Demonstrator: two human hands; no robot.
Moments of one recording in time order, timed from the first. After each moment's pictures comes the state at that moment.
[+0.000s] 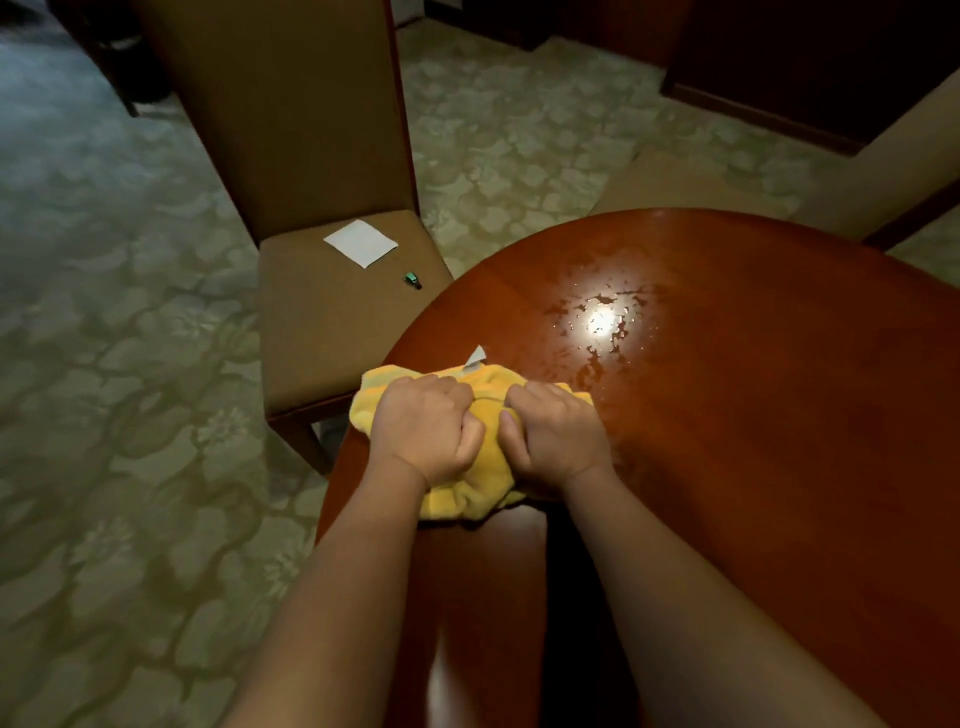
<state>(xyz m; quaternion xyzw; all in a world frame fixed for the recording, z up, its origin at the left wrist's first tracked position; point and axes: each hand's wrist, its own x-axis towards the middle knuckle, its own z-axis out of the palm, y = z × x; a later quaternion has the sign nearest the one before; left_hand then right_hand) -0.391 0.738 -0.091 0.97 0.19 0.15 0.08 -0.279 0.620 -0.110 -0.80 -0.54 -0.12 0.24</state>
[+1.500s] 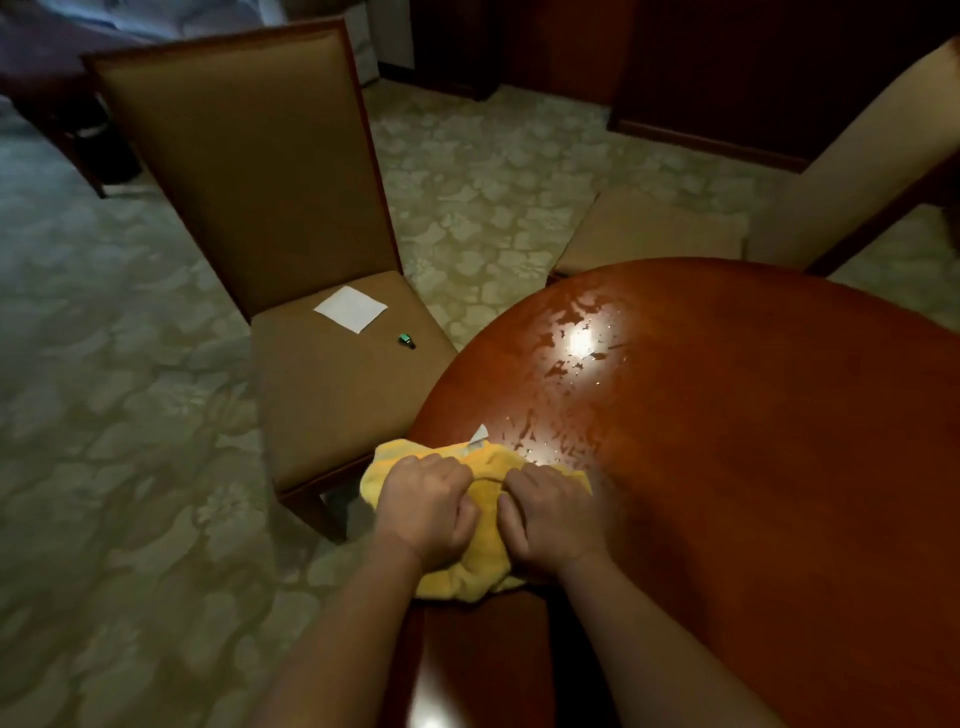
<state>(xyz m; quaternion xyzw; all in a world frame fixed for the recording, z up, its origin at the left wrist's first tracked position) -0.410 0.769 -0.085 0.98 0.12 0.12 0.12 -0.316 0.631 -0.105 -0.84 -0.48 -0.07 0.23</state>
